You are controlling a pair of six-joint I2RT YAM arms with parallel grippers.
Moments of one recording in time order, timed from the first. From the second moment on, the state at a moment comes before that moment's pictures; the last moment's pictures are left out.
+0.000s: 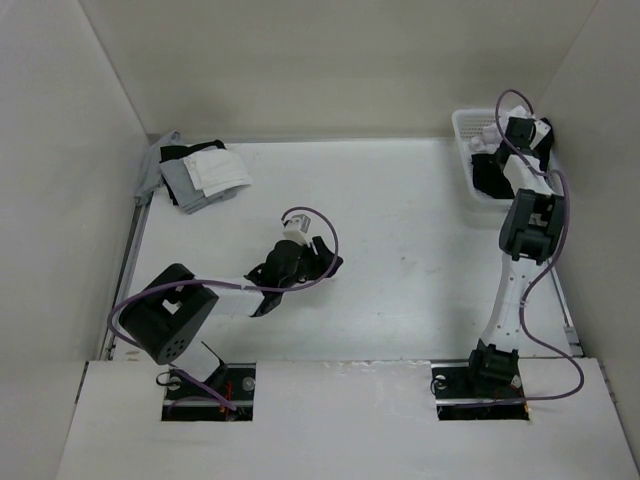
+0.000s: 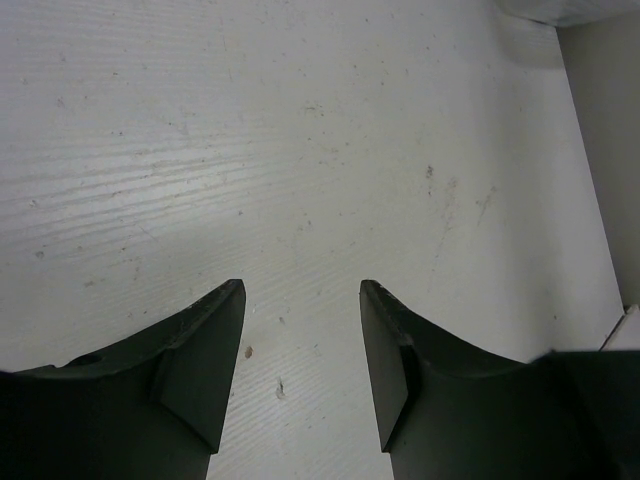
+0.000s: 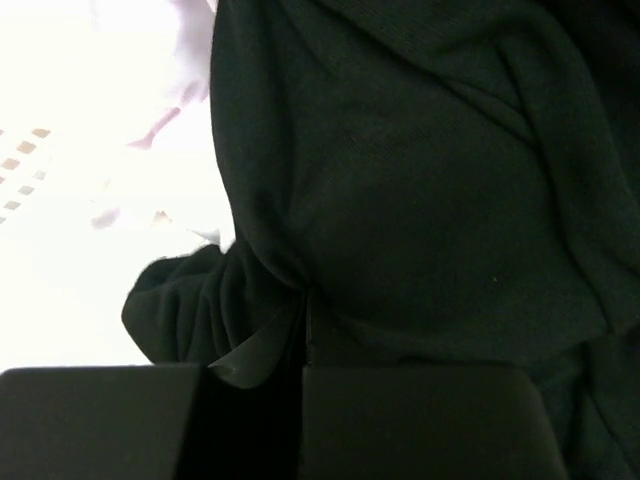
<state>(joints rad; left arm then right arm) -0.72 1.53 0.48 0.68 -0.02 -0.74 -0.25 2.47 2.14 -0.34 0.29 0.41</state>
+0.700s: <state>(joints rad) -0.70 1.49 0.44 0.72 -0.01 -0.75 -0.03 1.23 1.38 0.18 0.18 0.53</state>
